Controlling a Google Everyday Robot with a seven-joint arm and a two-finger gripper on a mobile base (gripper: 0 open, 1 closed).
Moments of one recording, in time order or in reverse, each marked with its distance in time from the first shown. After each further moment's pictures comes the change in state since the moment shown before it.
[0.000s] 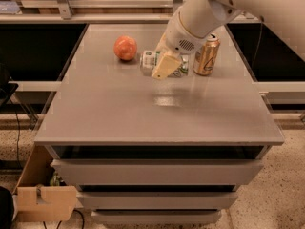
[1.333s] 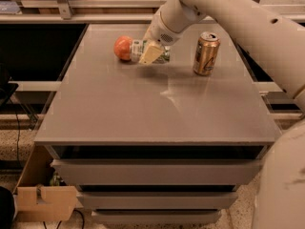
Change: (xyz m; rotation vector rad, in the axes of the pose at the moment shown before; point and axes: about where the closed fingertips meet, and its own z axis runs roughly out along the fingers) arm -0.017 -0.090 0.075 0.073 -0.059 -0.045
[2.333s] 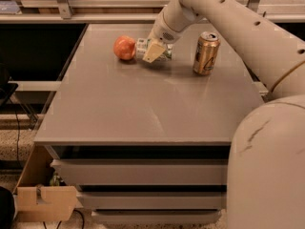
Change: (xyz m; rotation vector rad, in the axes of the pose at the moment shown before) arm 0.026 -0.036 0.027 0.016 0.025 0.057
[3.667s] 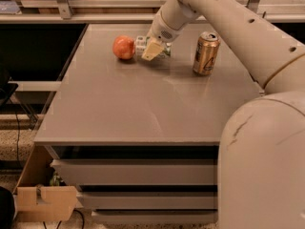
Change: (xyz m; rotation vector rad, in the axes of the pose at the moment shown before) arm -0.002 0.000 0.003 -0.038 0.010 -0.005
